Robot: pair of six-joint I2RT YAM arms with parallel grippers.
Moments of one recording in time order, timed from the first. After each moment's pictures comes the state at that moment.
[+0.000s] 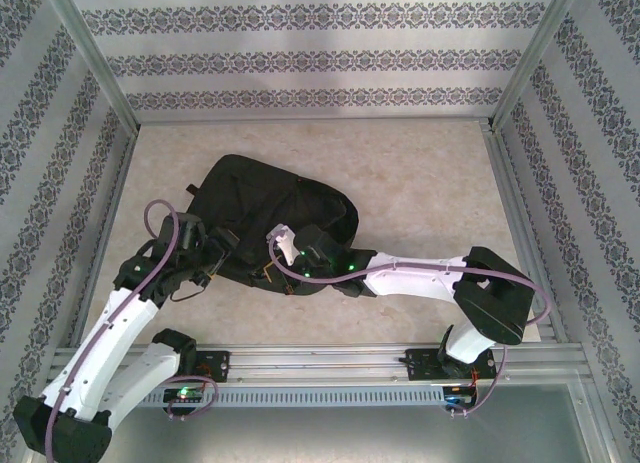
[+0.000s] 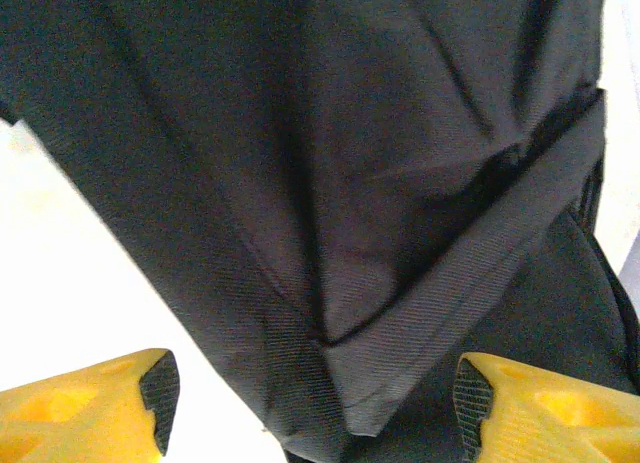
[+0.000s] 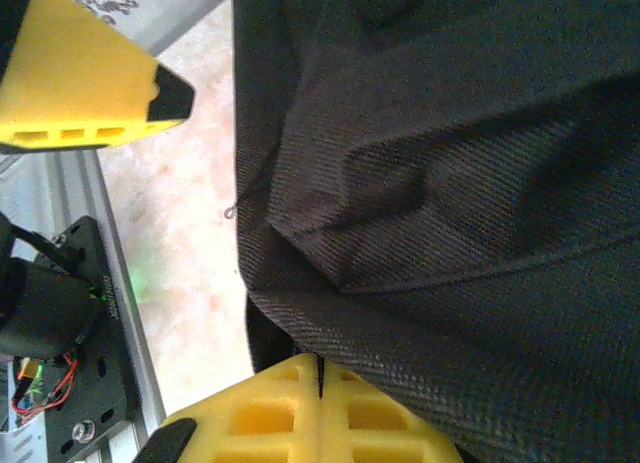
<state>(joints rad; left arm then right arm) -0.30 0.79 0.75 -0.86 0.10 -1.19 1.05 1.59 0.90 0.11 -0.21 0.37</state>
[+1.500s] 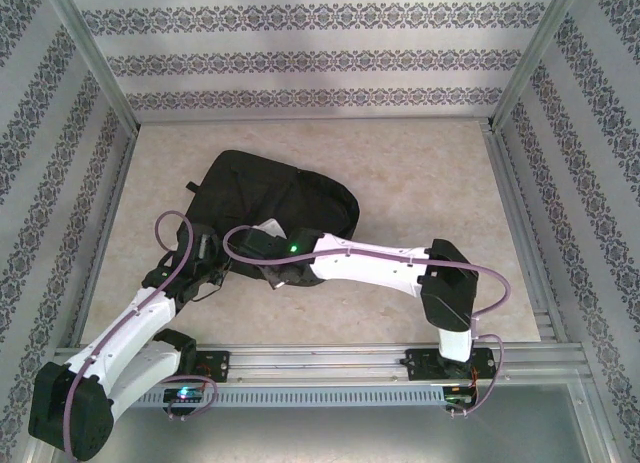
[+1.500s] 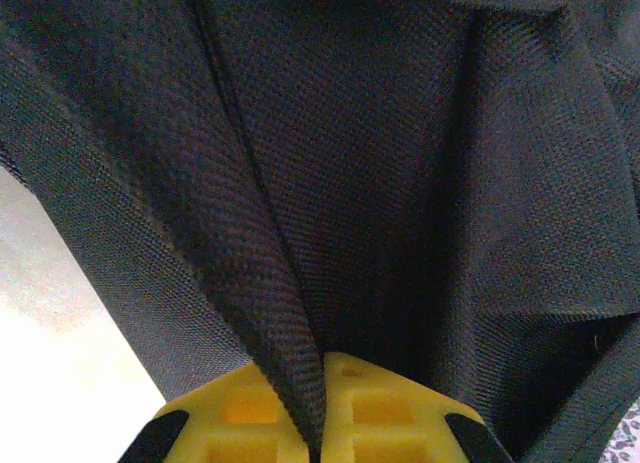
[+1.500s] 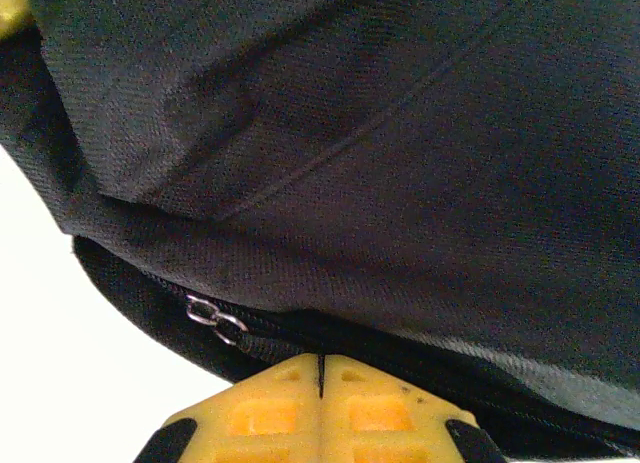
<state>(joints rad) -0.30 0.87 0.46 -0.37 0.02 -1.36 1.19 1.88 1.58 -0.92 0.34 0.58</state>
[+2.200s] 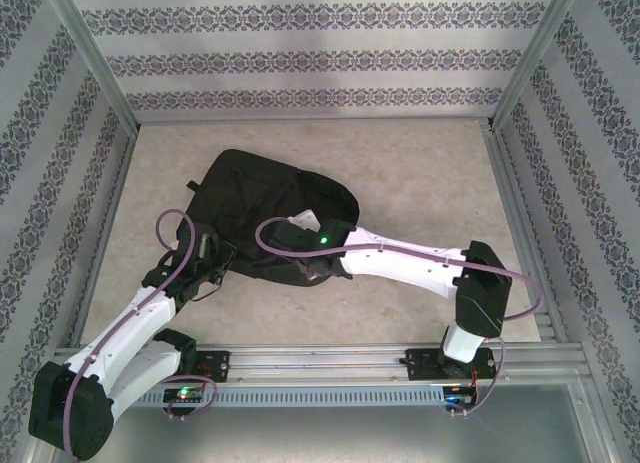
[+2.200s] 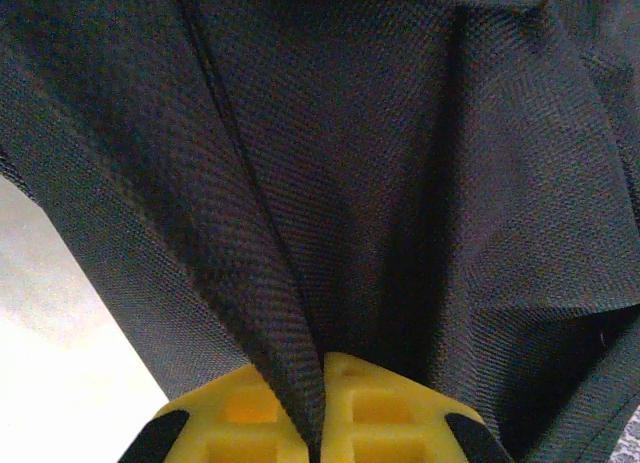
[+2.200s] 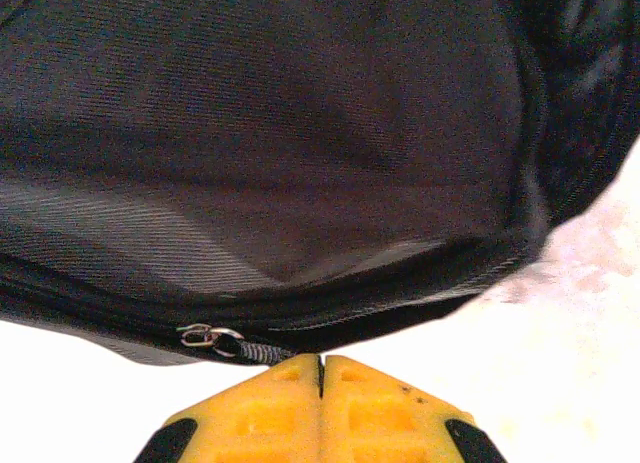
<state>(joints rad) -0.30 0.88 0.47 -0.39 0.00 -1.30 1.11 1.70 1.41 -1.04 0.45 0.59</state>
